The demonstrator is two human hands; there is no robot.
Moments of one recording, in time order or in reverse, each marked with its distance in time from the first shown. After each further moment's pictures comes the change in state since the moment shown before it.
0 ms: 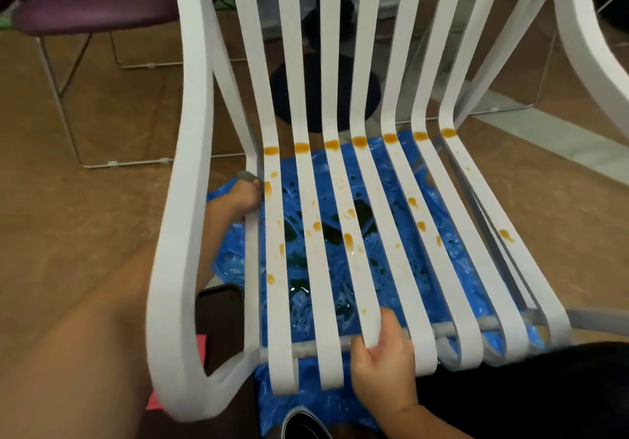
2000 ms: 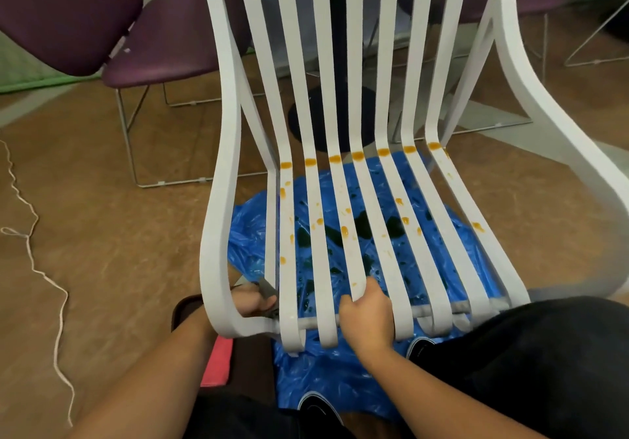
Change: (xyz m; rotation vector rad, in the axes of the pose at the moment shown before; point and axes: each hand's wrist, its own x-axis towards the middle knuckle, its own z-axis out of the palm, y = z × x) left_hand -0.197 -0.107 0.041 -0.180 -0.274 -0.112; right_hand 0.004 -0.036 -0.012 -0.033 -0.099 0.240
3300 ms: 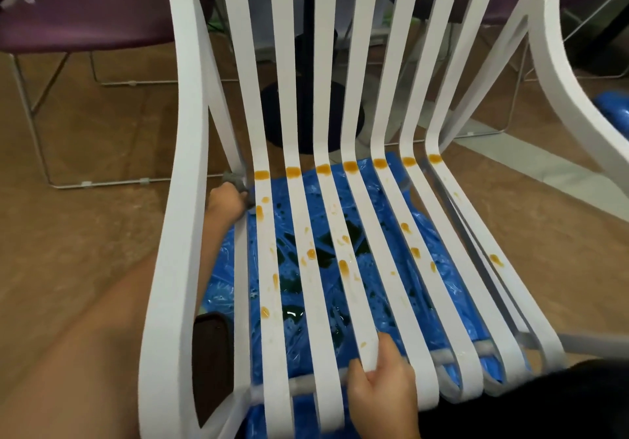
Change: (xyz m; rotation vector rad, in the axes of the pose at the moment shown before) left_hand 0.190 0.169 -0.090 0.349 0.539 0.097; right_hand 0.006 0.014 0.015 -0.037 0.150 -0.036
